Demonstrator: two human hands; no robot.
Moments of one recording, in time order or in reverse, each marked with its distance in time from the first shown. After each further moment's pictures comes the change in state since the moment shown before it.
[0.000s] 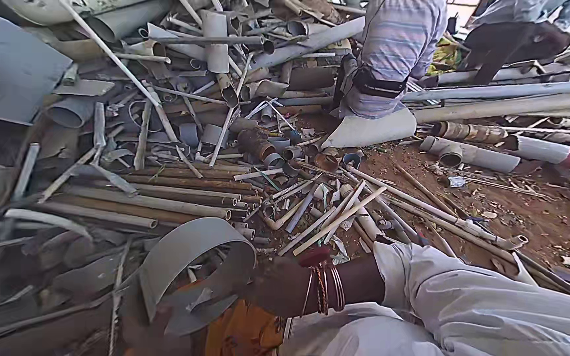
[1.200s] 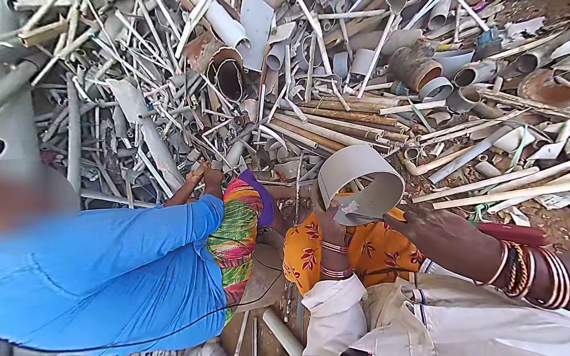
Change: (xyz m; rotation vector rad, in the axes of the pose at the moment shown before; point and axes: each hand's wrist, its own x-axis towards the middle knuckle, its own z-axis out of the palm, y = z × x) left_hand 0.020 -0.042 -0.028 -0.081 0.147 0.049; right_hand -0.007 -0.007 -0.040 0.230 -0.313 0.002
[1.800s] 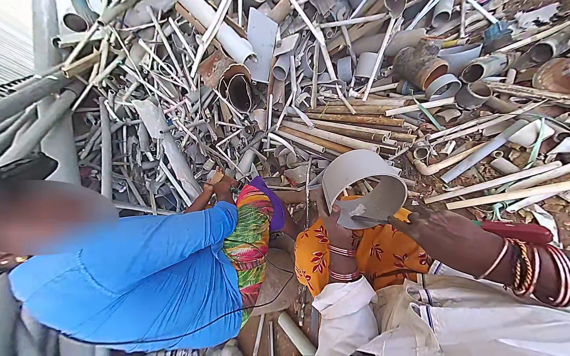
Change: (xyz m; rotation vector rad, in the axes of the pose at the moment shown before) left_hand -0.003 0.004 -0.003 0.013 0.027 0.006; right_hand 0.004 0.000 0.002 0.016 -0.024 -0.027
